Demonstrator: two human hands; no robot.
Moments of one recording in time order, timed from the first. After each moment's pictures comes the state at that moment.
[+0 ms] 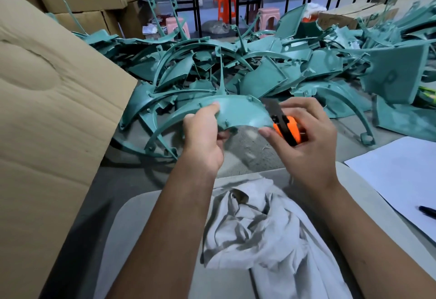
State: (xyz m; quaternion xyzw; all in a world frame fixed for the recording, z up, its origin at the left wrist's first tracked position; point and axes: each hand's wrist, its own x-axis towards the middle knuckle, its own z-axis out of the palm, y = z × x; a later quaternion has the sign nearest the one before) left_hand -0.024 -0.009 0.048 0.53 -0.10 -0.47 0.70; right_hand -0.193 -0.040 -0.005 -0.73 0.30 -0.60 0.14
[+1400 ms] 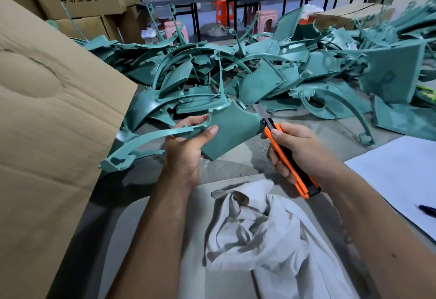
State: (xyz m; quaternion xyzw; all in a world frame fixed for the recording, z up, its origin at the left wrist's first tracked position) left_hand 0.016 0.002 -0.007 0.47 -0.31 -0.37 0.74; right_hand -0.201 -0.045 0.004 -0.60 0.39 -0.34 0.60
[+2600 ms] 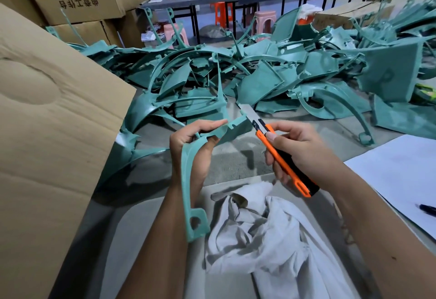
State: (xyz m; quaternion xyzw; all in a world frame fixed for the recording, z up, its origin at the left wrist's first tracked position) left_hand 0.011 0.002 -0.014 0.45 -0.53 -0.19 0.70; right_hand -0.208 -0.044 0.005 -0.66 0.31 -0.36 0.58
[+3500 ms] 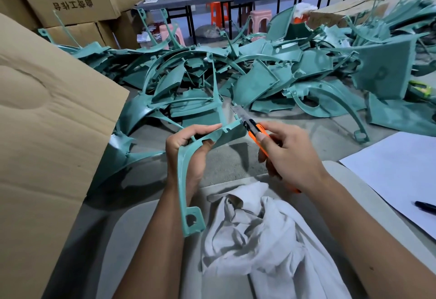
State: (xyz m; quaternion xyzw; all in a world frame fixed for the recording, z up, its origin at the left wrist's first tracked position) left_hand 0.015 -0.002 -0.026 0.45 -0.52 -0.23 0.69; right_hand -0.193 -0.042 -0.007 -0.73 0.41 -0.42 0.35
